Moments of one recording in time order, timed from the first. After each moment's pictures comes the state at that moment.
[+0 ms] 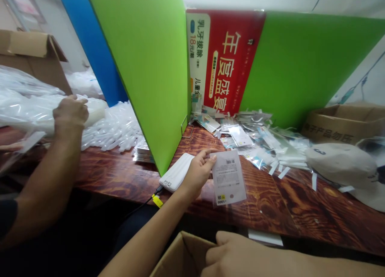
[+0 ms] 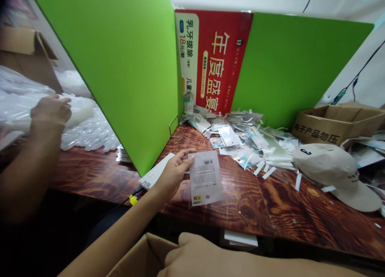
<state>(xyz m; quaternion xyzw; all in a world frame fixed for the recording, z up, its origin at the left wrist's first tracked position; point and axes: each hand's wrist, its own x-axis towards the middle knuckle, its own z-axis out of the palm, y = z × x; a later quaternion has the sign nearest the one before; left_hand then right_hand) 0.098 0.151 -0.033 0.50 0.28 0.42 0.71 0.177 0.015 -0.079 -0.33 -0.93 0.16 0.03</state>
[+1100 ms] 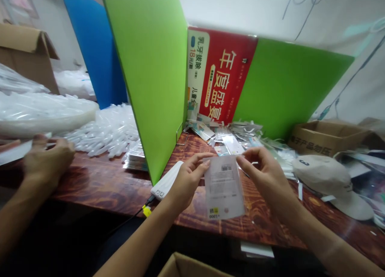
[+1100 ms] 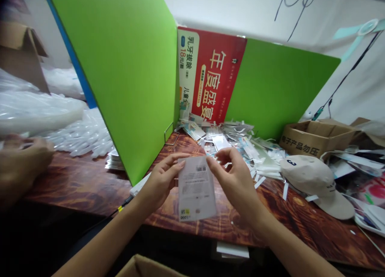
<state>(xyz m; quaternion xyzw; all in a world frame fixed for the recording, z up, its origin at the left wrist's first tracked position) 0.078 0.145 -0.015 0.51 0.20 0.45 0.71 0.232 0.055 0.047 -0.64 -0.54 0.15 0.53</state>
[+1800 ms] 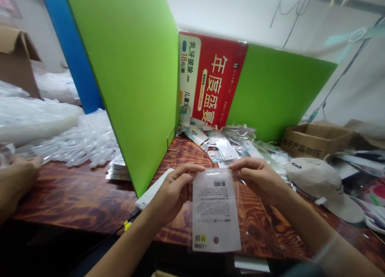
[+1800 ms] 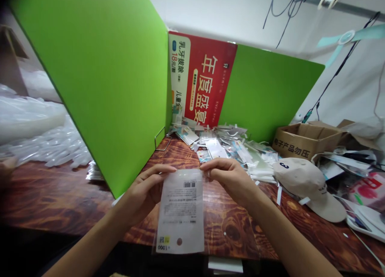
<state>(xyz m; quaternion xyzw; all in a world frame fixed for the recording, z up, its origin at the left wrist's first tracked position) 0.070 0.150 -0.011 0.45 0.19 0.41 0.77 0.277 0.080 0.040 -0.50 -0.50 0.44 0.55</state>
